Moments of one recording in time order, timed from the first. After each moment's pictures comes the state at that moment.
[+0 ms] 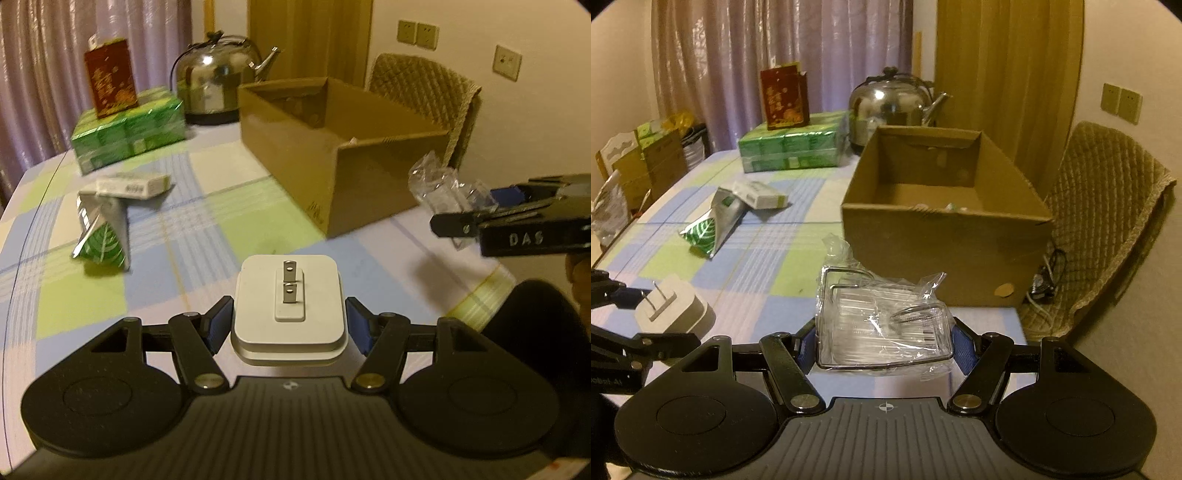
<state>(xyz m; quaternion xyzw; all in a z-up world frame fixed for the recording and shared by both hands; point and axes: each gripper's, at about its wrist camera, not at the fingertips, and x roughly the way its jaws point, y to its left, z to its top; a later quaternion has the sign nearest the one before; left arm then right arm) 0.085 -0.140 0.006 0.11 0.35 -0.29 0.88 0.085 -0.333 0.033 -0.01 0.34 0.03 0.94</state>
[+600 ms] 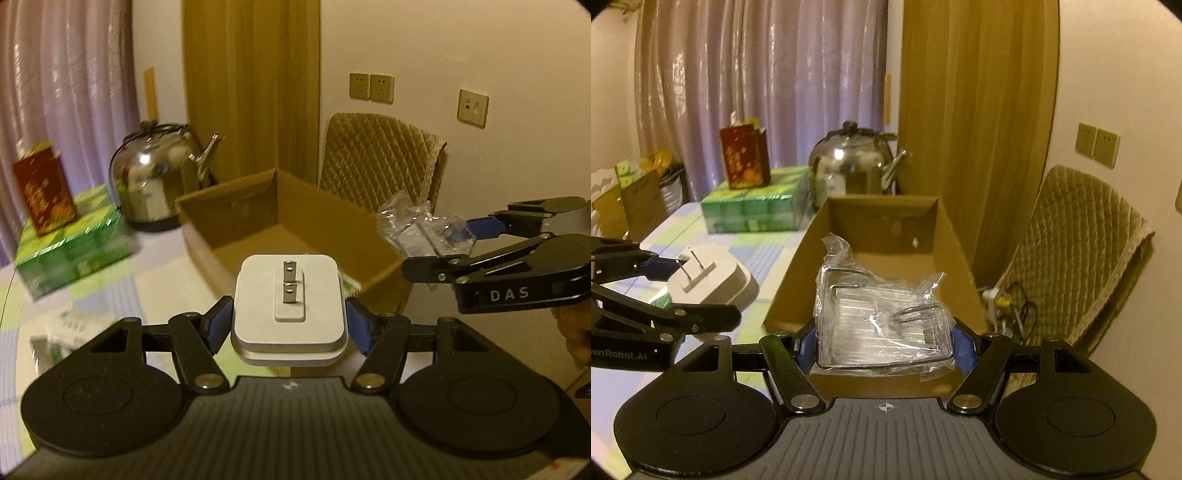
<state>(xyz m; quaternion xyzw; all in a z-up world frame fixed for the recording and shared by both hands) 0.167 -0.243 0.072 0.13 0.26 -0.37 0.88 0.149 -0.391 0.094 -0.02 0.28 0.00 0.96</state>
